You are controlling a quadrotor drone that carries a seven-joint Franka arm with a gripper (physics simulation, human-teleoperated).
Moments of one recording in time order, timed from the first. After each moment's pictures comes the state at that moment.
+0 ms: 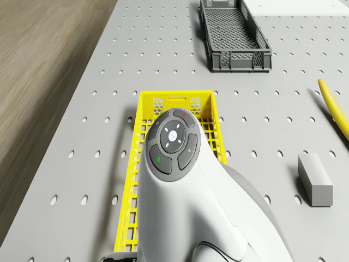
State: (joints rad) arm -1.17 -1.49 1.31 -2.86 -1.85 1.56 1.69
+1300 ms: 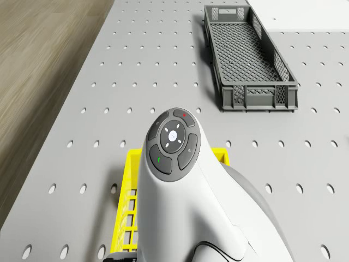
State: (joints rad) arm -1.17 -1.51 1.31 -2.86 -1.84 1.58 1.69
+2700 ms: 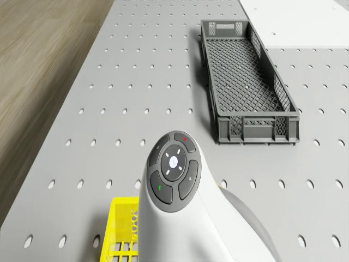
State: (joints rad) arm -1.19 -1.51 1.20 -2.83 -1.94 1.62 1.68
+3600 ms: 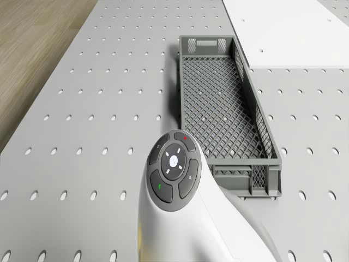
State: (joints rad) arm -1.18 -1.50 1.20 -2.83 -1.94 1.62 1.68
